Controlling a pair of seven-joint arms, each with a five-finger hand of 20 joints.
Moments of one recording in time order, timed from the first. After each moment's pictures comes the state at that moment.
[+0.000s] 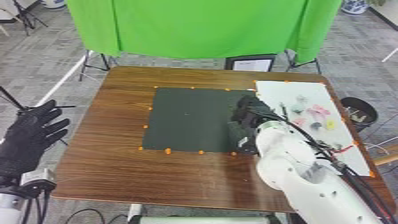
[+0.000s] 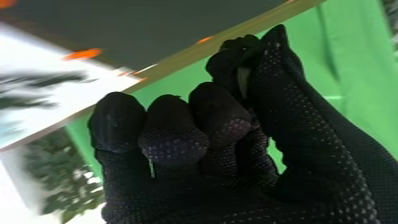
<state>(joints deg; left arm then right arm) 143.4 -51.3 -115.9 -126.2 39.4 10.0 15.3 -78.3 -58.7 54.3 -110.5 -119.8 -3.9 43.0</state>
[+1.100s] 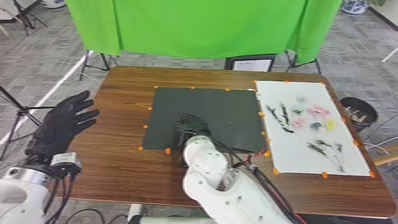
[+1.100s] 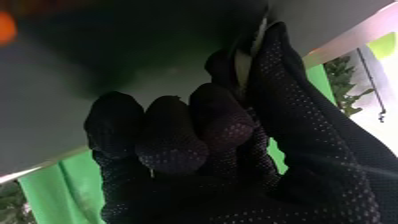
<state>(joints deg) 131.0 -44.2 -106.0 -122.2 39.5 8.4 10.7 -74.4 -83.5 40.9 -92.4 -135.0 -6.6 47.2</state>
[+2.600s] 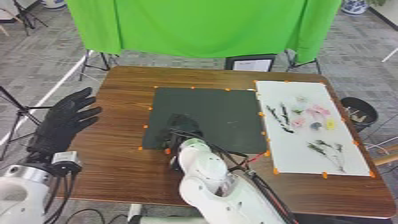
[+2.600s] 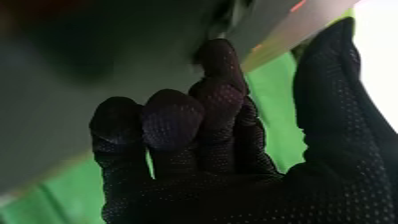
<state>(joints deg) 131.5 -46.0 -106.9 -123.2 39.9 7.4 11.3 -76.1 -83.0 40.7 -95.8 -133.5 -5.5 40.8</state>
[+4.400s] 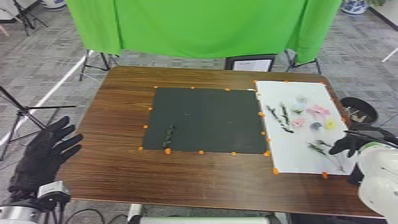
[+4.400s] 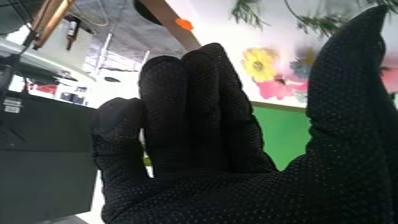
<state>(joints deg) 143.4 -55.4 -110.2 -125.7 40.2 10.0 14.6 -111.7 -39.8 94.5 -122.3 -121.1 -28.3 54.8</state>
